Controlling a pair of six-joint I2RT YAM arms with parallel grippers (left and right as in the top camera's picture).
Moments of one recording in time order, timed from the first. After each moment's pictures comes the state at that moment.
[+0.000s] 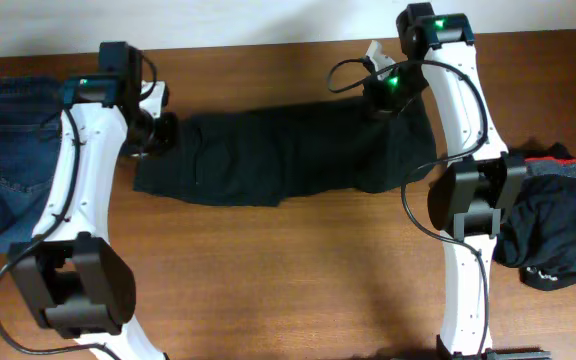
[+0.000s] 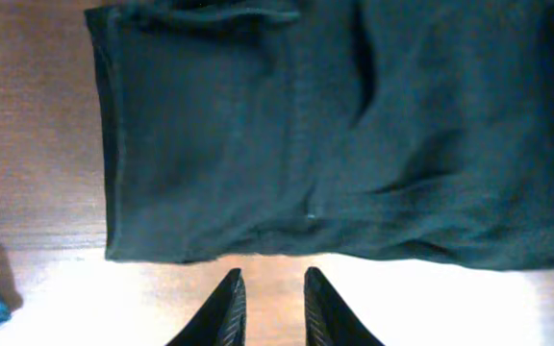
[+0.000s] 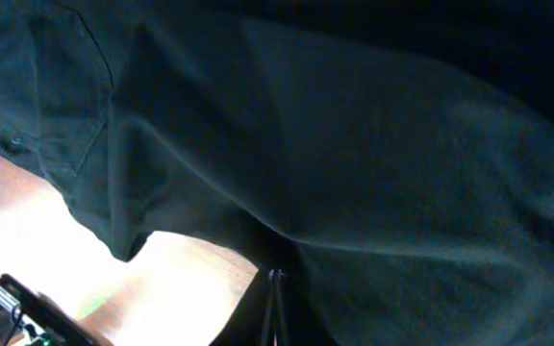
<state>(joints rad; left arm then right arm) 0.00 1.93 1.79 -1.22 0.10 -0.02 0.06 2.46 2.49 -1.56 -0.49 -0.11</state>
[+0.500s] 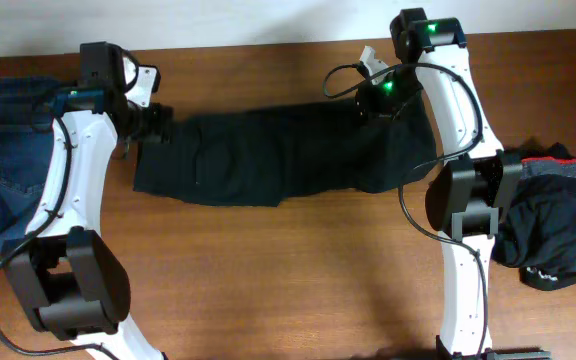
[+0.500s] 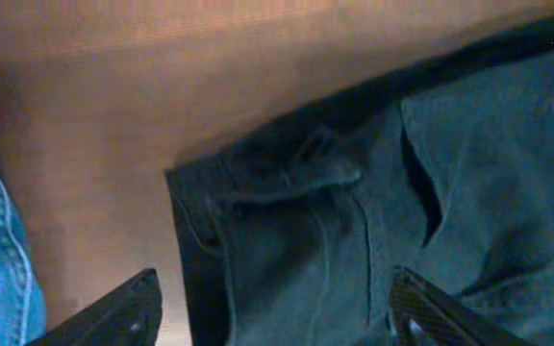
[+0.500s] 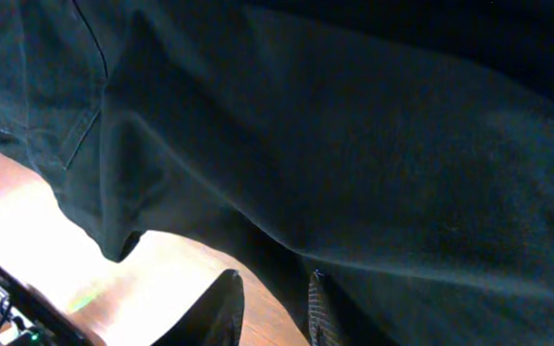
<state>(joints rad) 0.06 1.93 1.71 -0.89 0.09 0.21 0.08 2.46 2.45 -1.53 -0.49 -0.14</state>
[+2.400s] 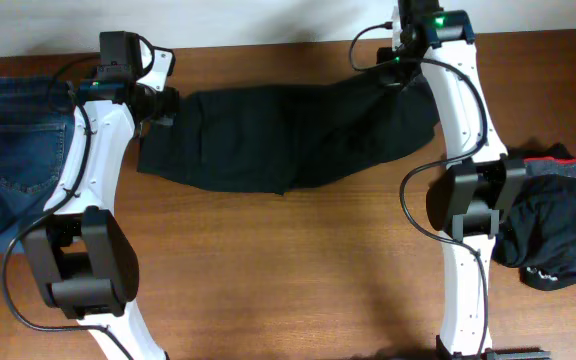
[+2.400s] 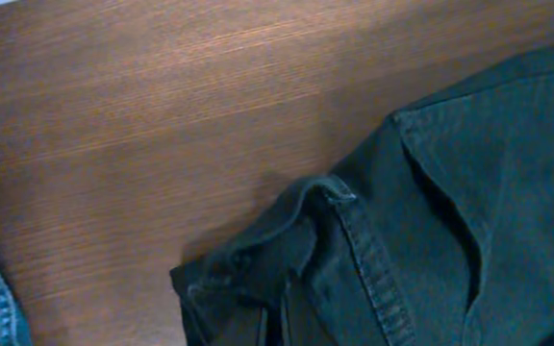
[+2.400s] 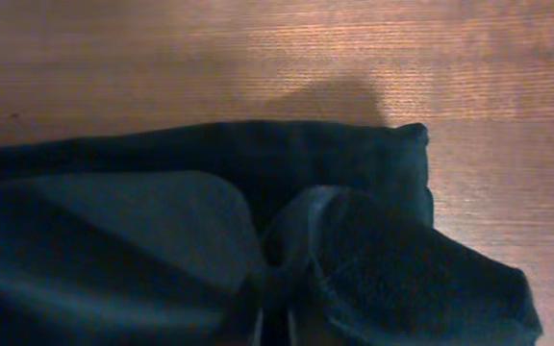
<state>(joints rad) 0.01 2.03 1.77 -0.75 0.06 0.24 0.07 2.46 2.53 -1.25 0.01 0.08</state>
